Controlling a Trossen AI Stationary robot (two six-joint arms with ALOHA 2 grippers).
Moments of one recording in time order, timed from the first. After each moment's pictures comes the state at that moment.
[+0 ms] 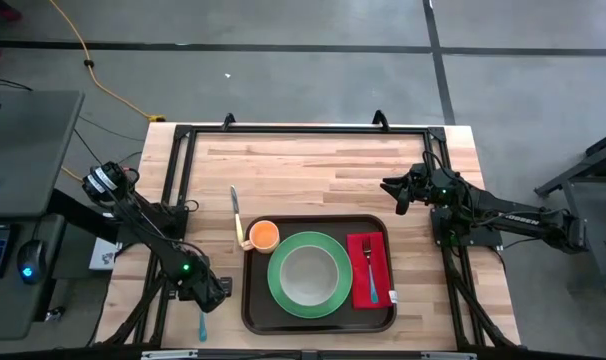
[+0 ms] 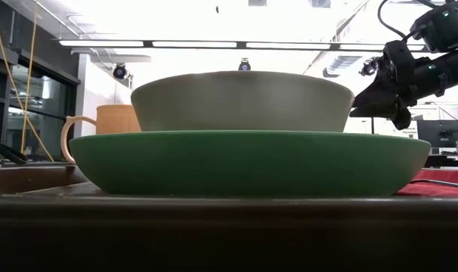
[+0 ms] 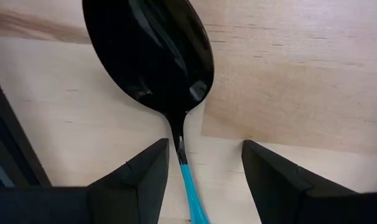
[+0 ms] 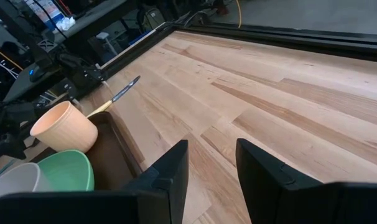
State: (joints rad) left arm -0.84 1.51 0.73 -0.58 0.22 -2.49; right arm -0.39 0.37 0.12 -0.05 0.02 0.49
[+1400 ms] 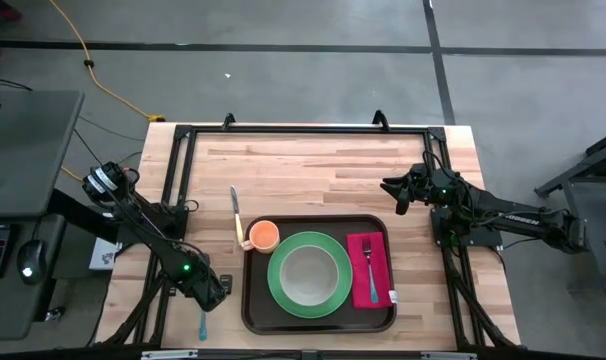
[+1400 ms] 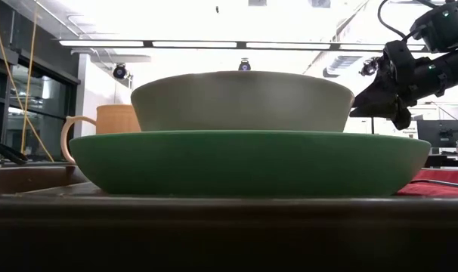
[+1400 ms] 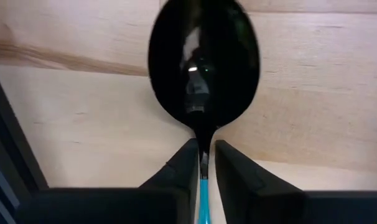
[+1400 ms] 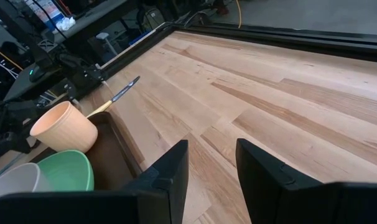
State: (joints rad) left arm -0.84 1.52 0.73 -0.63 0.19 -2.47; right arm -0.39 0.37 0.12 -0.05 0.02 0.49
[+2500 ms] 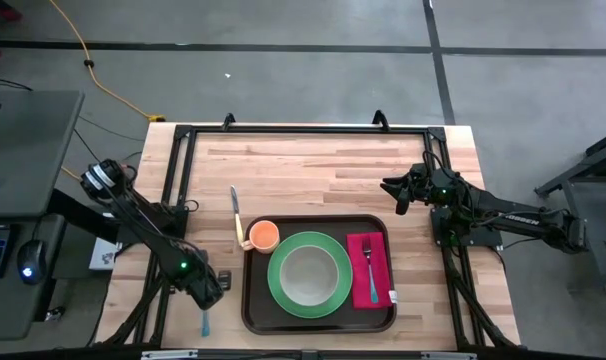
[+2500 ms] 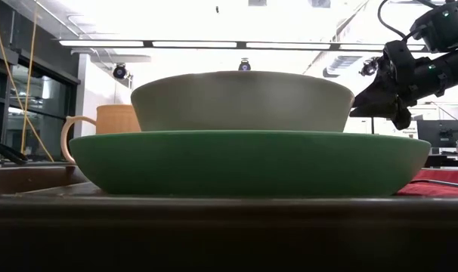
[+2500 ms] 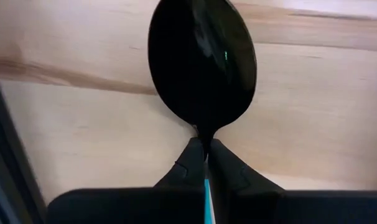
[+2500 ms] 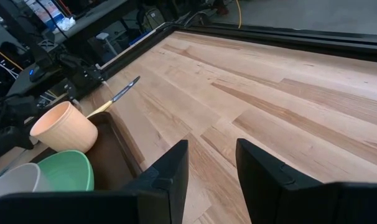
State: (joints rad) left arm -0.84 1.48 0.72 -0.65 0.12 -2.50; right arm -0.39 0.37 0.12 -0.05 0.02 0.49
